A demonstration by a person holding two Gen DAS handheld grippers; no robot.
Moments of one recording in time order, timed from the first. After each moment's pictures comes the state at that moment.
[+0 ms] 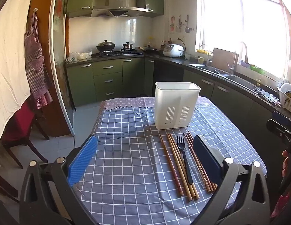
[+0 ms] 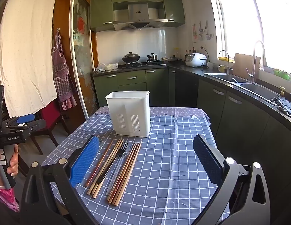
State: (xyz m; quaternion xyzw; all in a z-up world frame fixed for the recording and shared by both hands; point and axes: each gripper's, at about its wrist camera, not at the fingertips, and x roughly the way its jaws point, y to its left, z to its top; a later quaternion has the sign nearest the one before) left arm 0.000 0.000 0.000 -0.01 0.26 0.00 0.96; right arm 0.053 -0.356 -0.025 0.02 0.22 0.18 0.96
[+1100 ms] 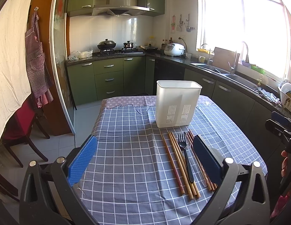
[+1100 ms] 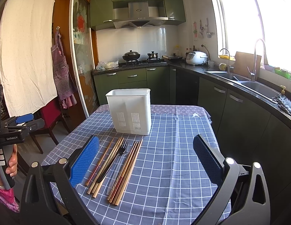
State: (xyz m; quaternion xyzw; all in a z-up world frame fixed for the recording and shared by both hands) left arm 0.002 0.001 -0.002 -0.01 0.26 0.00 0.96; right arm 0.058 -0.352 -0.033 0.02 0.22 0.18 0.96
